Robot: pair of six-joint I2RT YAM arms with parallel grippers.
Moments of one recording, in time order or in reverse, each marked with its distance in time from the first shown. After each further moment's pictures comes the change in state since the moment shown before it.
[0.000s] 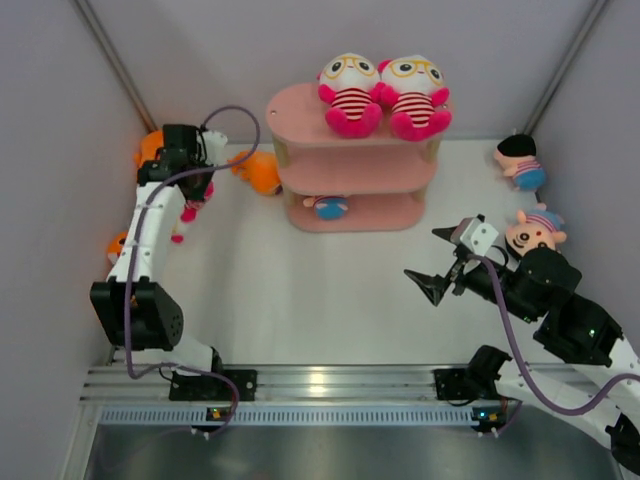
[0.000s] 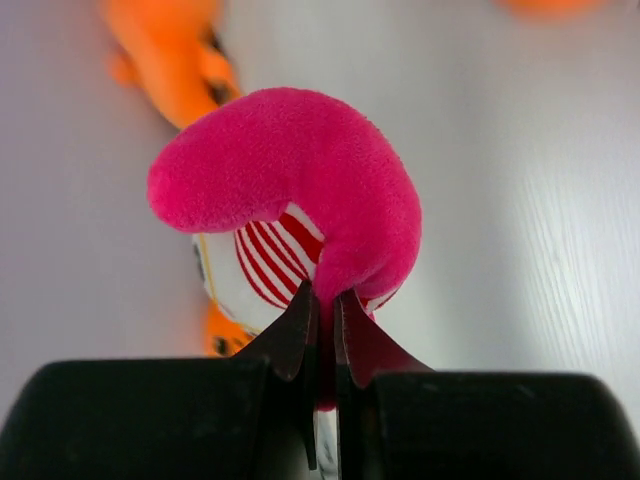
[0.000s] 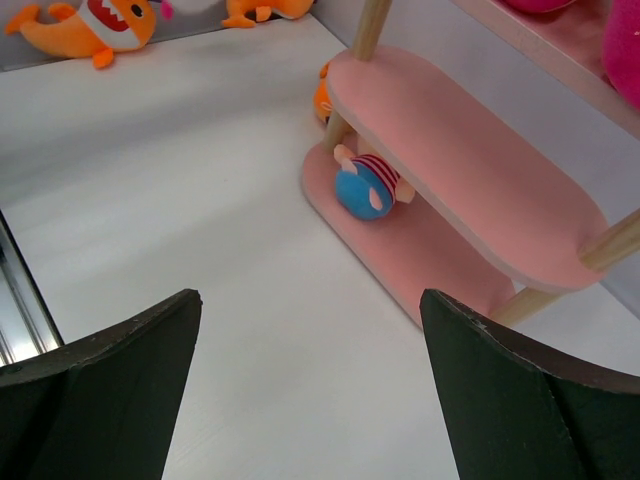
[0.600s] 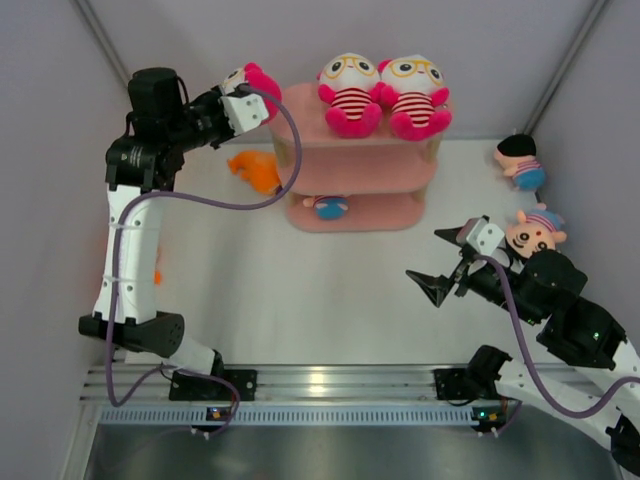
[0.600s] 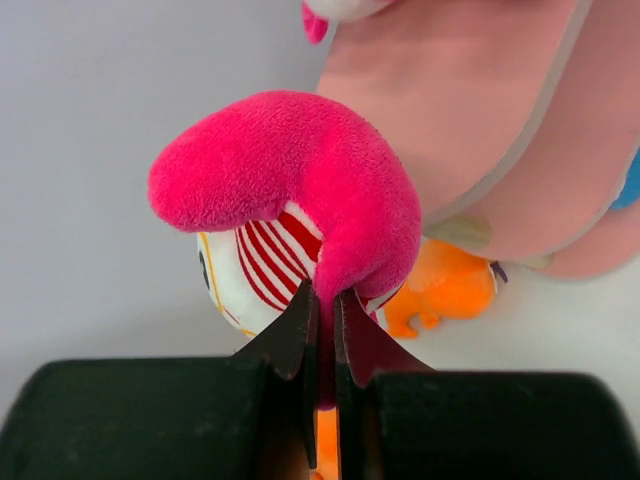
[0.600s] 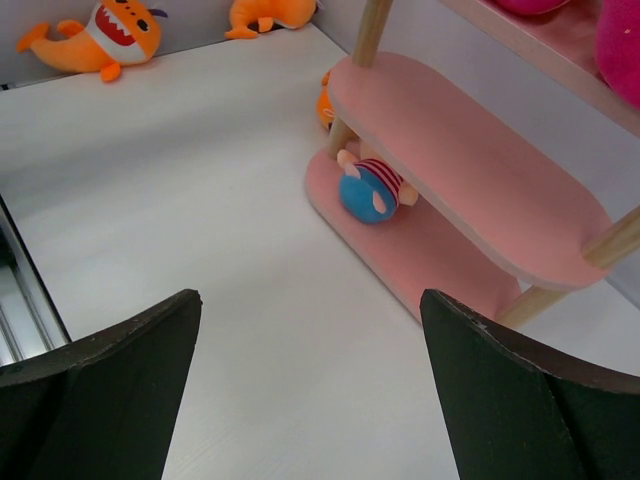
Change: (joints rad) left arm -0.153 -0.060 0.559 -0.006 0.623 0.545; right arm 0.000 -0.019 -0.001 -0.001 -0.001 0.022
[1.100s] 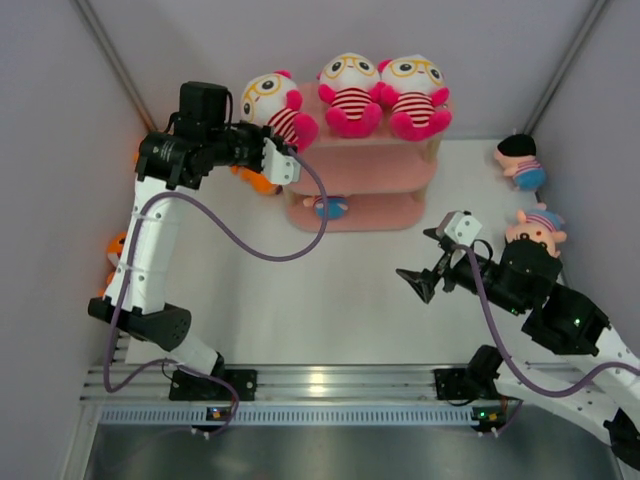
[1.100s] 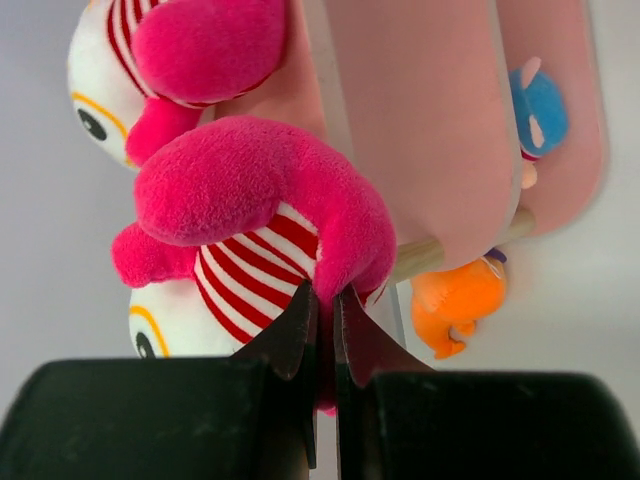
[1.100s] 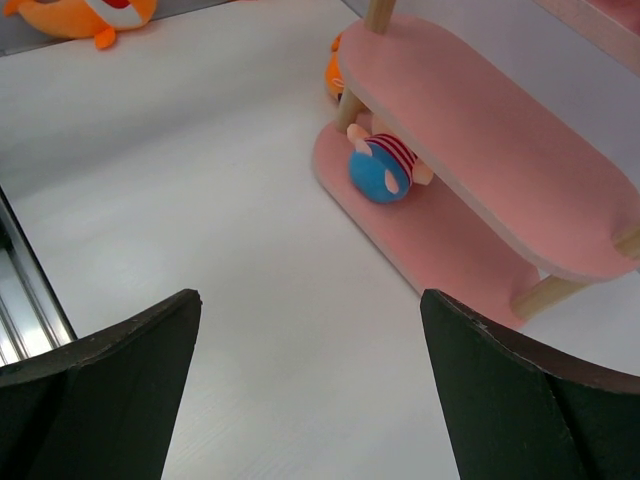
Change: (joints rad) left arm -0.163 0.080 0.071 -0.263 0.075 0.499; right arm 0.000 0.073 0.001 0.000 0.000 0.016
